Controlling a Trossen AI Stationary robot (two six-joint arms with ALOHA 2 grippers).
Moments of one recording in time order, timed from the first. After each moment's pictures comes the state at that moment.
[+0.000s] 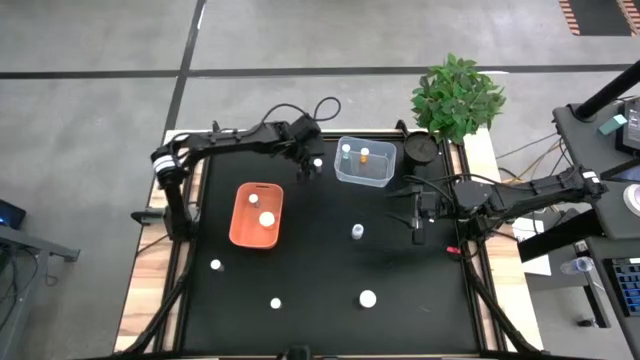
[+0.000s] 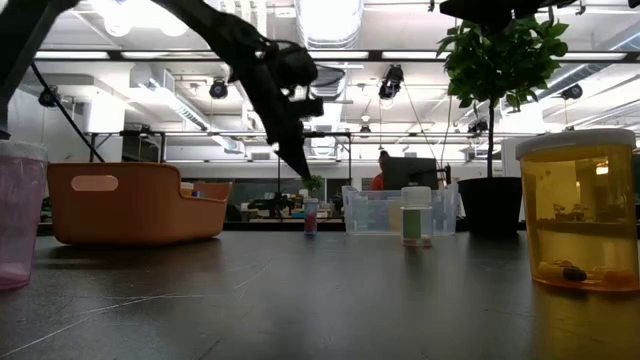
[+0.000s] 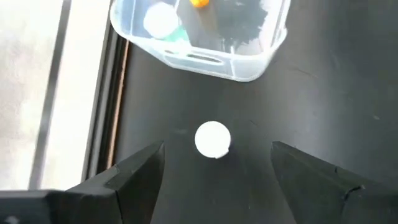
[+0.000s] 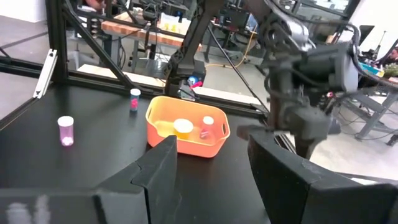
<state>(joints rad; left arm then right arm) 0.48 1.82 1.42 -0.55 -0.02 0.43 0.19 0.78 0.59 0.06 0.25 -0.21</state>
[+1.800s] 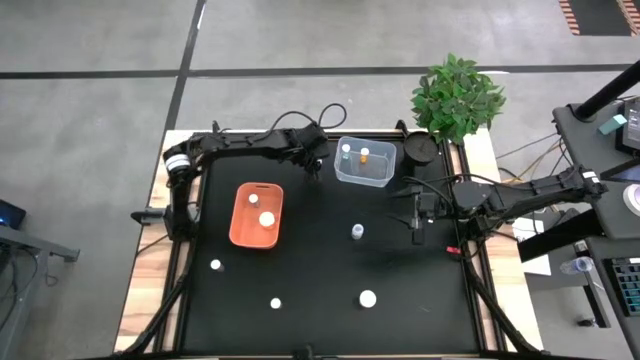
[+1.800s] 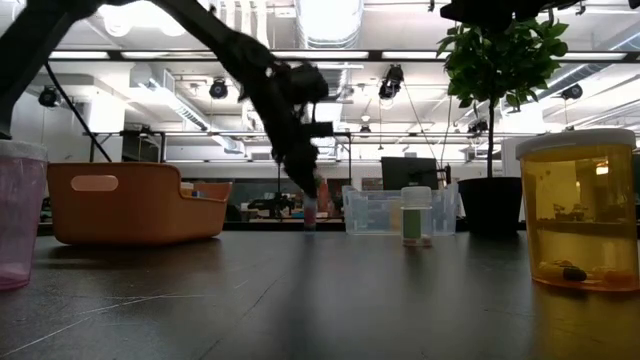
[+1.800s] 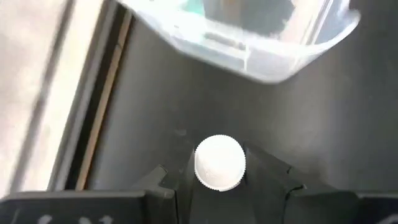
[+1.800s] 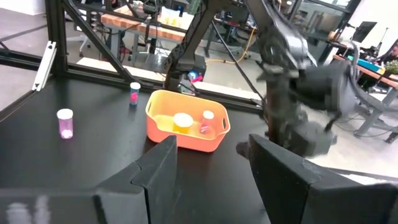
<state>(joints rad) 0.45 1.91 1.42 -0.47 -0.10 0.29 0.19 0.78 0.59 0.03 0.25 -0.21</state>
